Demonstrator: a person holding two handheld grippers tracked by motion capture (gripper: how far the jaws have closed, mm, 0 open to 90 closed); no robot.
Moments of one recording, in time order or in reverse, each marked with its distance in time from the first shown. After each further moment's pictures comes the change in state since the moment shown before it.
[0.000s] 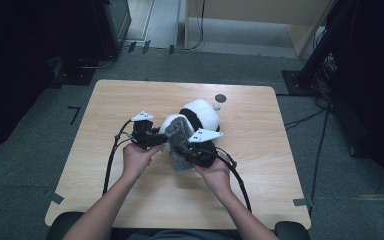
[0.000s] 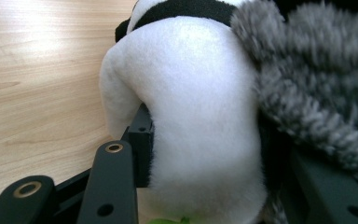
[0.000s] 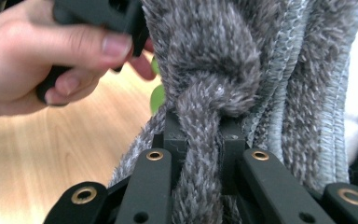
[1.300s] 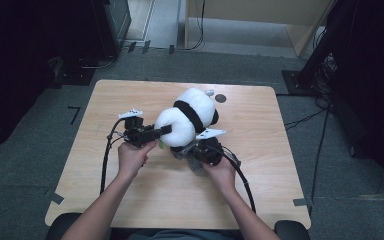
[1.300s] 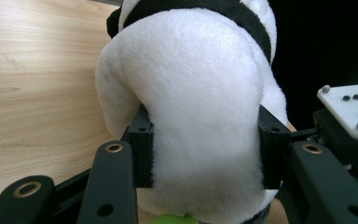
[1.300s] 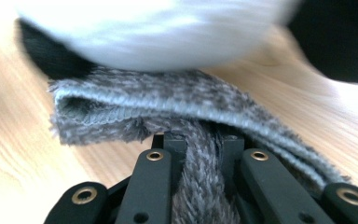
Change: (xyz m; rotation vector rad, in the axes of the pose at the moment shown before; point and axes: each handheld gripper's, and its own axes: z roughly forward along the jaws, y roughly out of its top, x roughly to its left) left arm 0.011 0.006 -0.023 -0.093 -0.064 -0.109; right arm -0.042 -0.025 0.013 0.147 -0.134 0.109
